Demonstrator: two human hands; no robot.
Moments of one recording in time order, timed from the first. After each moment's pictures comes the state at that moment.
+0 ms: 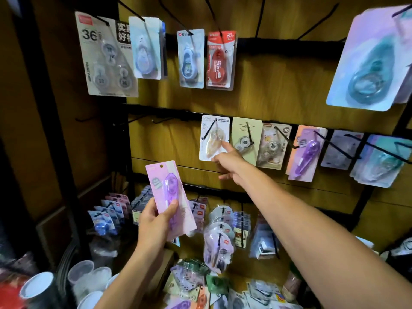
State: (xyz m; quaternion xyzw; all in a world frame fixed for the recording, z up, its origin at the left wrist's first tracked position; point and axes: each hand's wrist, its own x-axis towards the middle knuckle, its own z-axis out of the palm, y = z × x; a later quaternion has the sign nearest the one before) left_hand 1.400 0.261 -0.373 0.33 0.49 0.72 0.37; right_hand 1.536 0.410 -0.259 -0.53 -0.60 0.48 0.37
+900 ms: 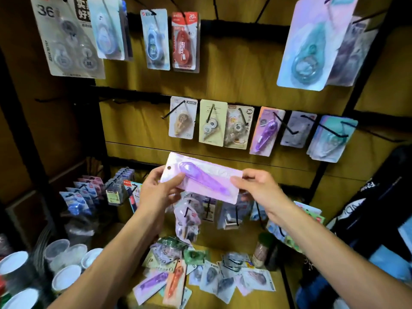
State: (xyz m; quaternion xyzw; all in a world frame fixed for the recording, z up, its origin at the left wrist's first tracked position) left_hand 1.487 0.248 -0.334 0.32 0.45 0.70 0.46; right_hand 1.706 0.287 -0.306 -0.48 -0.64 0.43 0.41
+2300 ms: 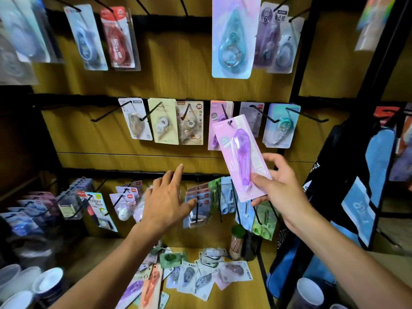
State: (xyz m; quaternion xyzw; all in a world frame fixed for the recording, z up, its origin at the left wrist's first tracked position) left_hand 1.598 0.280 -0.352 0.71 0.66 0.23 0.00; right_hand 1.837 0.248 -0.299 -0.47 -0.56 0.37 0.56
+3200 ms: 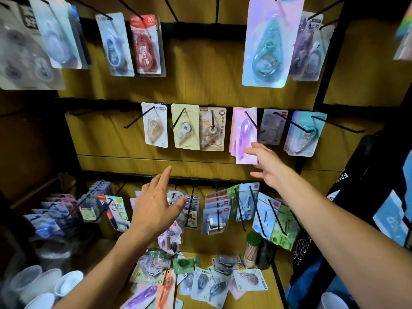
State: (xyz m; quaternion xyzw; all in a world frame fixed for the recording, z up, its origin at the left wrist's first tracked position) left_hand 1.517 0.280 -0.350 0.67 0.66 0.34 0.02; right_hand 1.776 0.378 -0.276 -0.56 -0.45 0.47 0.51
